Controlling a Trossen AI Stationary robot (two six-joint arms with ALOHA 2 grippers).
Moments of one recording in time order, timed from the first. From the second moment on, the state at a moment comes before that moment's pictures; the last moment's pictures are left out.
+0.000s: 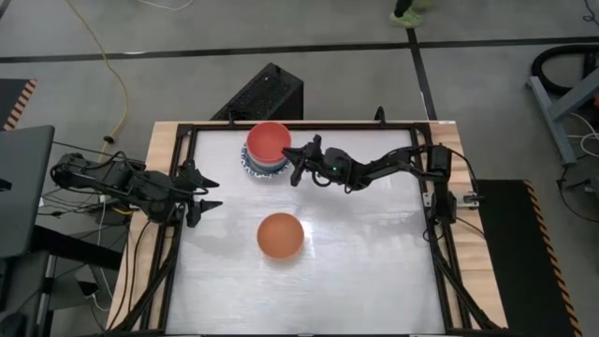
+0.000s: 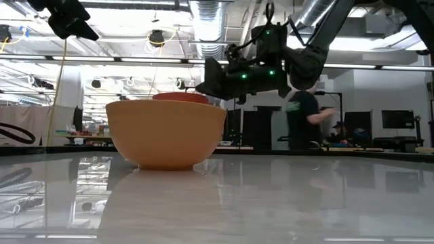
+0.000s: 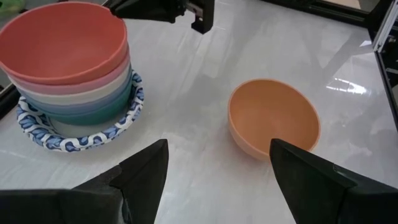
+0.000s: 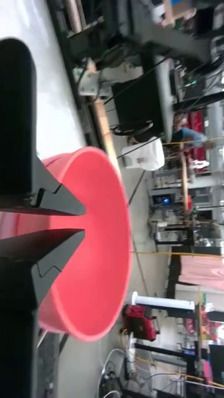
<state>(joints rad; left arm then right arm) -0.28 0.58 0.81 -0.80 -0.40 -0.43 -0.26 1.94 0.96 1.05 0.21 0.10</state>
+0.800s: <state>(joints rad) -0.28 0.58 0.81 -0.80 -0.40 -0.43 -0.17 1.76 0.95 0.98 0.21 0.07</state>
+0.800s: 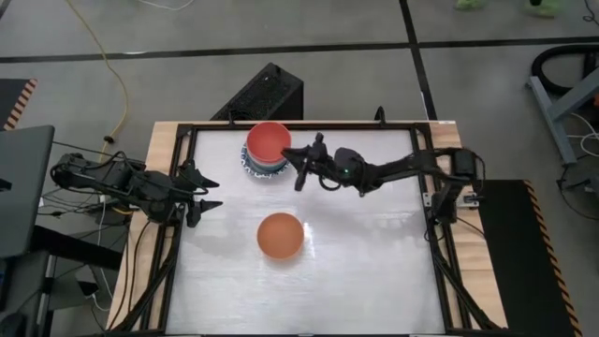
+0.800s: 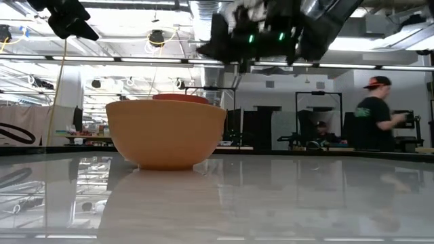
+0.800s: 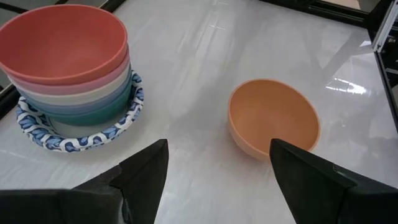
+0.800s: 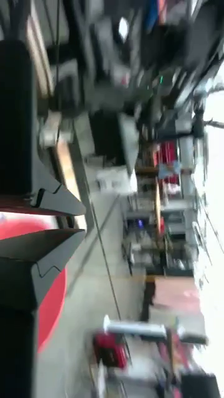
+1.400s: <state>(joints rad) -0.28 0.58 0.81 -0.80 -0.40 -0.43 0.26 1.50 0.95 0.14 0.30 0.33</state>
